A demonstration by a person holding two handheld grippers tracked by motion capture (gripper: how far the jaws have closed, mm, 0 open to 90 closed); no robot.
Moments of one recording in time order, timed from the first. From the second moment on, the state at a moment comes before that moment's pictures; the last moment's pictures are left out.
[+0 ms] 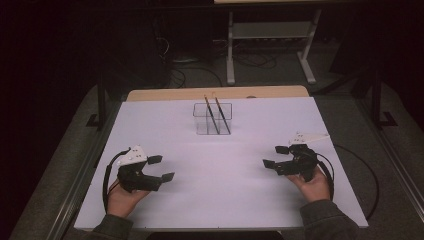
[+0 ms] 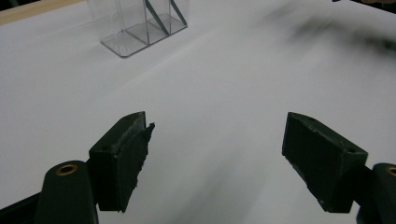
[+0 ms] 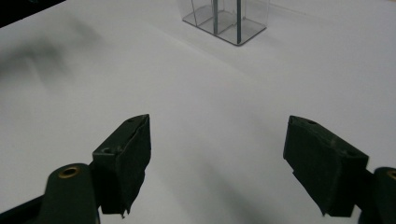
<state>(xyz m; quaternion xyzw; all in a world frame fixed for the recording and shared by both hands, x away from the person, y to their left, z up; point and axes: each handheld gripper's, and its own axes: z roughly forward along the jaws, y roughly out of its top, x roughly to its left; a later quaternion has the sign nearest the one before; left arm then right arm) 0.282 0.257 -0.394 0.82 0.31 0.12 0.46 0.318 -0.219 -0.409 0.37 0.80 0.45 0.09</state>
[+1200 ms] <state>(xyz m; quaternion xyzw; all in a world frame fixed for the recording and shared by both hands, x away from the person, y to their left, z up) 0.280 0.257 -0.405 0.84 0.30 0.11 0.45 0.292 -0.229 -0.421 0.38 0.79 0.48 0.09</state>
